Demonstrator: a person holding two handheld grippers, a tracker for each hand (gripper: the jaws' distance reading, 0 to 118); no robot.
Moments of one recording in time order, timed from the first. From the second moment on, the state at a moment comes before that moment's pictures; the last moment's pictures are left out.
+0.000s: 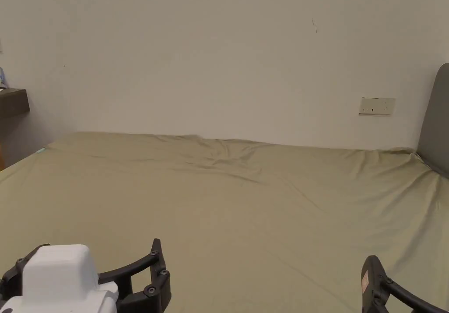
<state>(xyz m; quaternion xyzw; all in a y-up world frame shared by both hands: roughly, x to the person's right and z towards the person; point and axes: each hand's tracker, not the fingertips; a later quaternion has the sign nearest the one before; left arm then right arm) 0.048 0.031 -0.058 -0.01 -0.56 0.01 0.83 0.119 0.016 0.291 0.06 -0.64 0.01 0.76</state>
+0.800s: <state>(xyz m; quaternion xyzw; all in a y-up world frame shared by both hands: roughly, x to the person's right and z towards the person) 0.041 0.039 -0.053 0.03 -0.56 0.02 0.83 0.107 0.007 0.254 0.04 -0.67 0.05 0.74</state>
